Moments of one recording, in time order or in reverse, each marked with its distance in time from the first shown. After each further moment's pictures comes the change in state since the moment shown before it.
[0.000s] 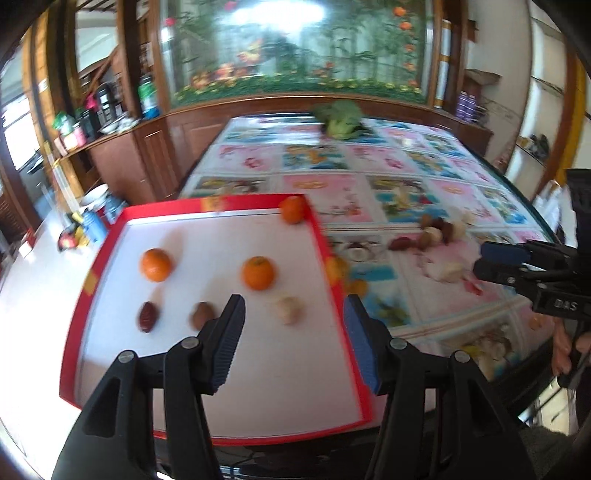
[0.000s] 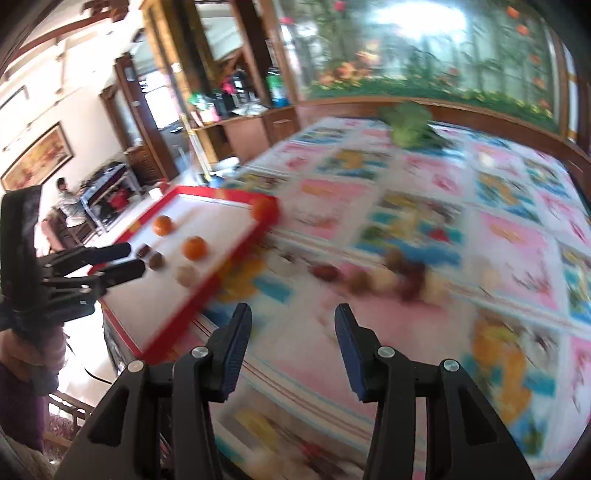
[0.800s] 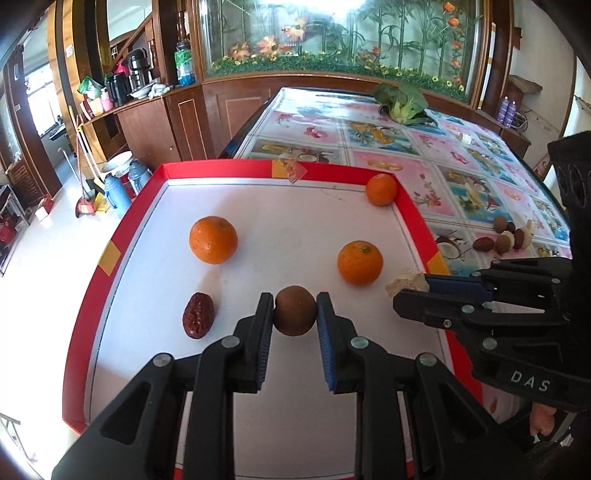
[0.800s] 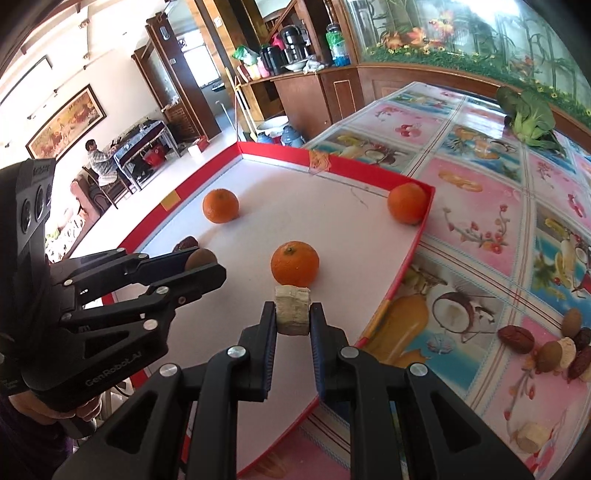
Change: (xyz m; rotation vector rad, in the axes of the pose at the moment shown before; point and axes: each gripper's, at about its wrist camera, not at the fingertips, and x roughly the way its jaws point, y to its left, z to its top) left arm 0.048 0.079 -0.010 -0.128 0.084 0.111; right arm 0.133 0.121 0.050 -0.119 0.163 0.176
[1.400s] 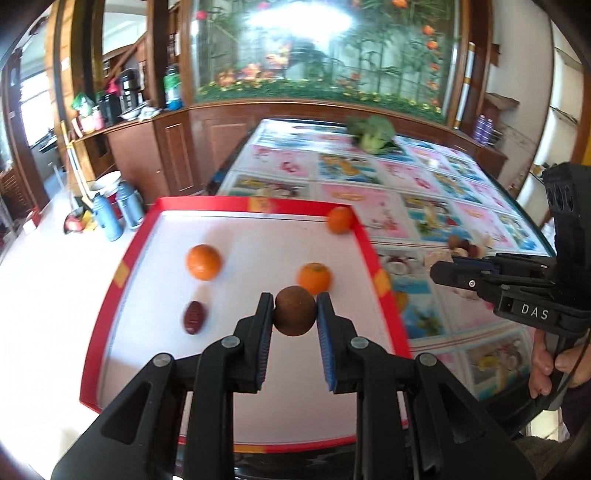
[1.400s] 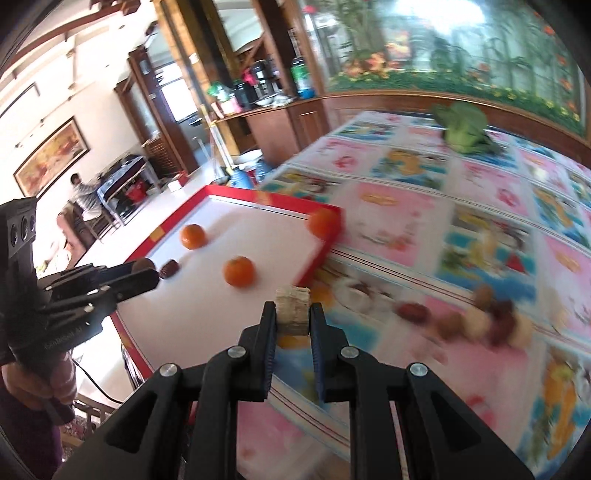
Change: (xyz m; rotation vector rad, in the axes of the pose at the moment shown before) left arm -0.052 -0.010 0.002 0.003 -0.101 -0.077; right arm -0.065 -0.030 -0.010 0.065 -0.135 -0.046
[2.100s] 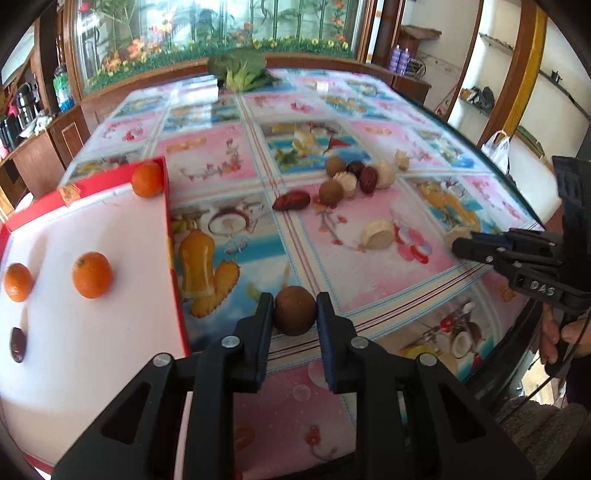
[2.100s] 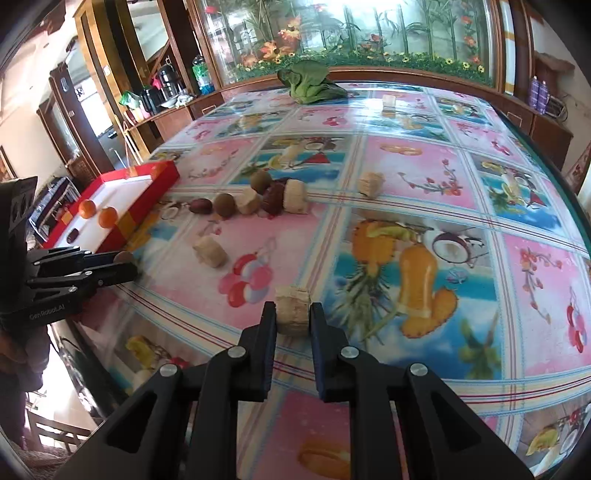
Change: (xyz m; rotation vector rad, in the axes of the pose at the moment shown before) left arm 0.057 -0.132 -0.016 0.239 0.164 -0.267; right arm -0.099 -0.122 -0.107 0.186 0.006 -0.299
